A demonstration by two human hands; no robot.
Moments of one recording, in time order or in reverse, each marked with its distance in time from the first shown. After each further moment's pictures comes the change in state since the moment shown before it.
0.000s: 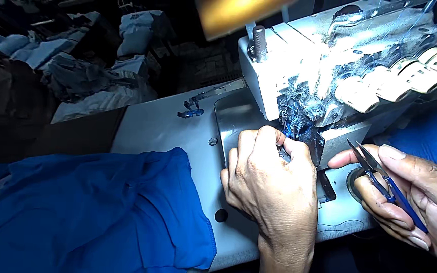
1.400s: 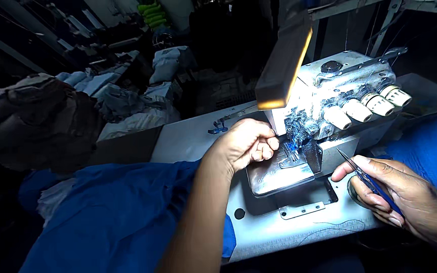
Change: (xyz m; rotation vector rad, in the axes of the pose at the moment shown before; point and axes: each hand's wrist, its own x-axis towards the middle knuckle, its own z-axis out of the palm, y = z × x) left_hand 0.125 -0.042 -0.027 -0.906 -1.181 -0.381; right_hand 0.002 0.004 -0.003 -0.131 0.090 -0.079
